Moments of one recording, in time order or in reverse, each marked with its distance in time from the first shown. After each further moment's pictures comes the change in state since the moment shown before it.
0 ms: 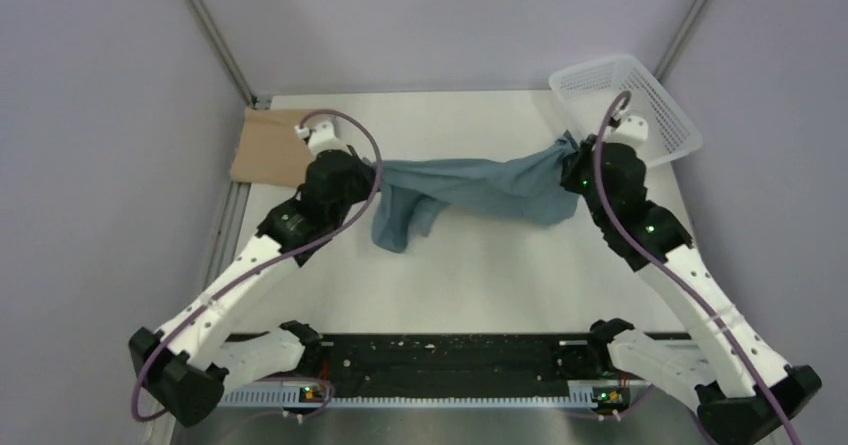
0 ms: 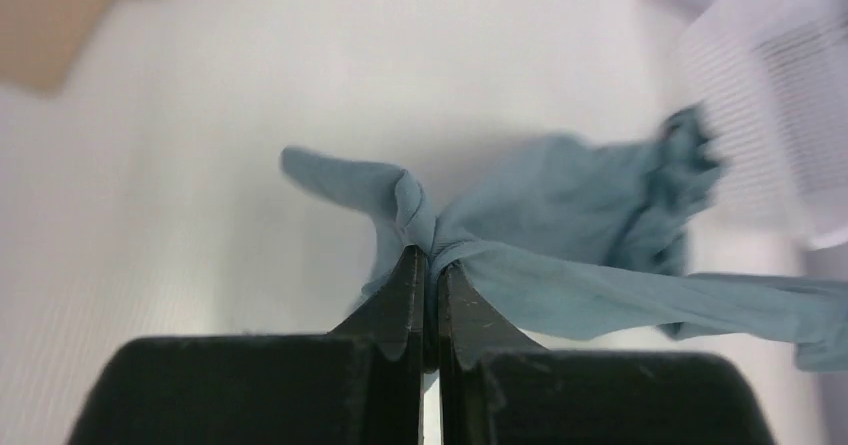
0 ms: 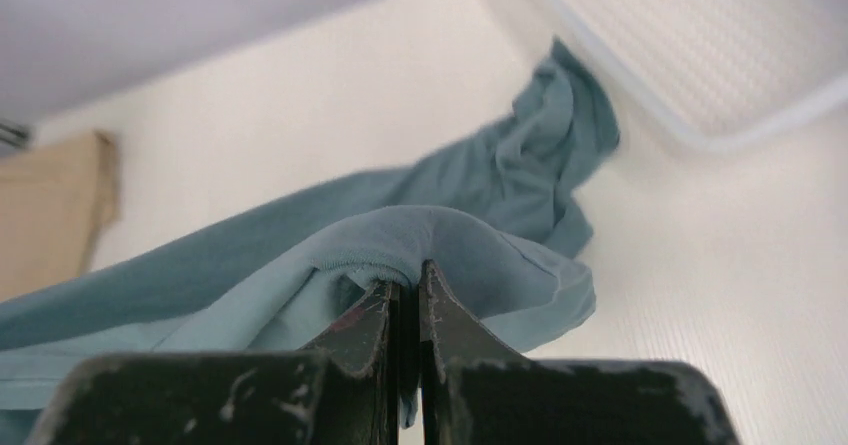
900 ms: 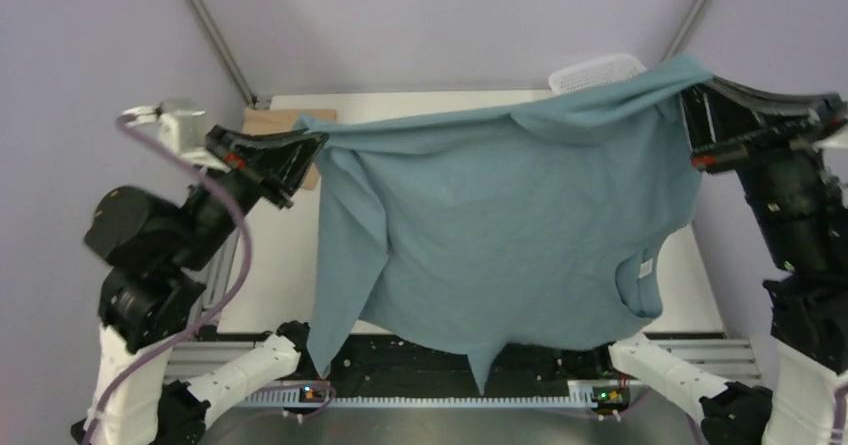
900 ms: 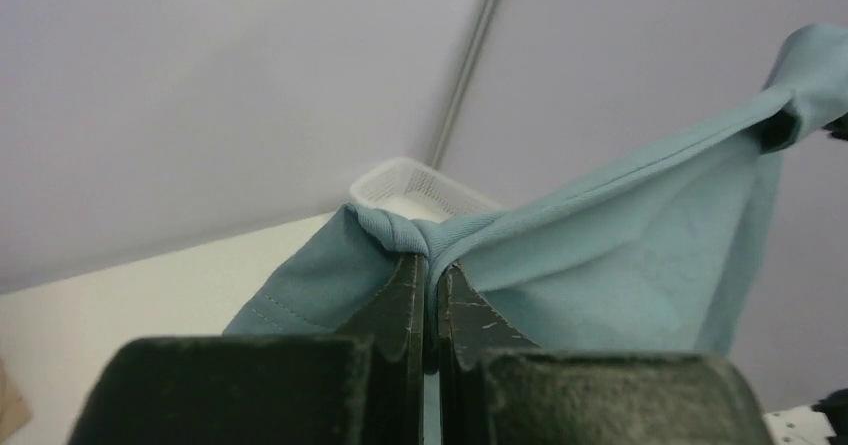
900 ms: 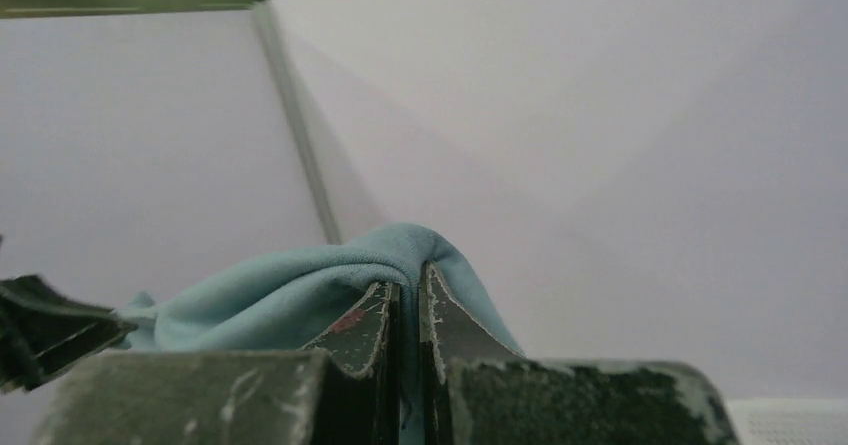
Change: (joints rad) left arm -0.032 -0.348 0.684 -0.137 0.462 0.362; right arm 0.000 -0.147 0.853 0.033 -0.543 -0.227
